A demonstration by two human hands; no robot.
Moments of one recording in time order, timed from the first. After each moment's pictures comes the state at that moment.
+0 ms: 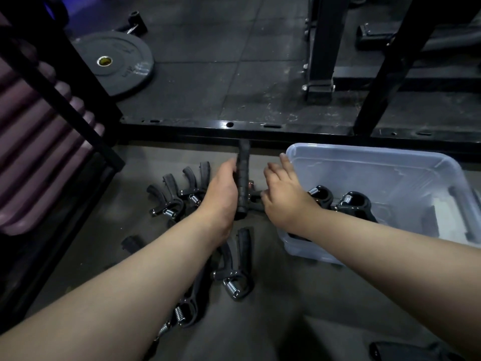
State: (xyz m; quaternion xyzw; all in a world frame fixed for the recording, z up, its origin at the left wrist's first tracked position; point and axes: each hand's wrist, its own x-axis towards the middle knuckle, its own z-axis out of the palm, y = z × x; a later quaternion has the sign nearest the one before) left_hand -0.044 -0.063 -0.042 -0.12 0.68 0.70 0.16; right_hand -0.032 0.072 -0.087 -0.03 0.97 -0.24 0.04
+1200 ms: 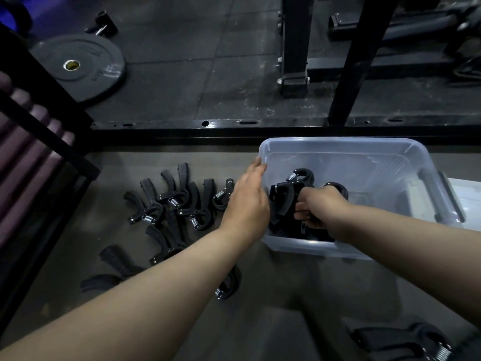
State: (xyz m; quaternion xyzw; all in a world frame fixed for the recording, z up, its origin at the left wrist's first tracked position) left_hand -0.025 -0.004 -0.090 0.18 0.89 0.41 0.07; right_hand 0.003 0.153 -0.096 0.39 0.67 -0.61 0.14
